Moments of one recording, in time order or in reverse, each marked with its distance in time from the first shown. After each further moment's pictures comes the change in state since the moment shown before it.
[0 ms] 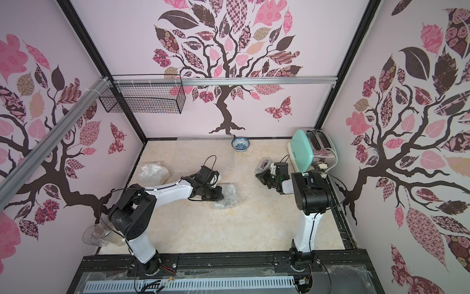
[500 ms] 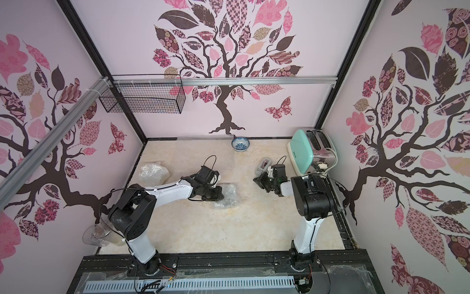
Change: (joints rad) left arm 0.000 0.000 -0.001 0.003 0.002 0.000; right arm 0.057 -0.179 -0.079 -0.074 0.007 -0.028
